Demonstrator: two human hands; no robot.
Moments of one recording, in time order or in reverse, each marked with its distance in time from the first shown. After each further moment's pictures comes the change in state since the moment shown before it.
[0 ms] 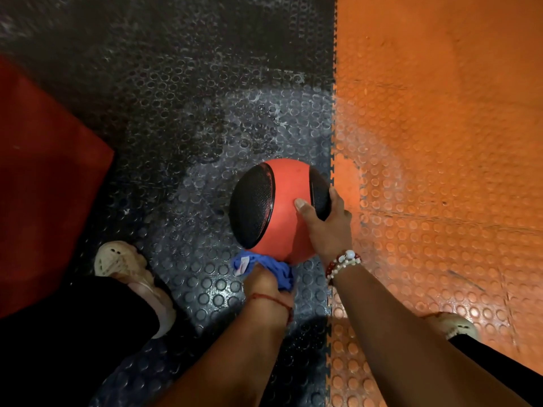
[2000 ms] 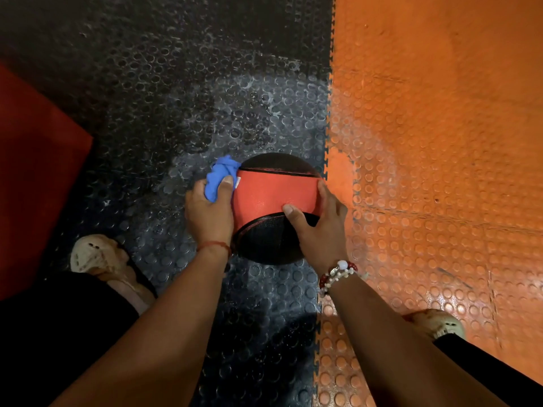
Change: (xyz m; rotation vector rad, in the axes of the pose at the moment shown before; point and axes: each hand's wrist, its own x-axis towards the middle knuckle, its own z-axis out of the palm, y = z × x) left_hand 0.045 0.034 -0.073 -0.336 0.704 0.624; right_hand -0.006 0.011 -0.002 -0.083 -0.018 -0.181
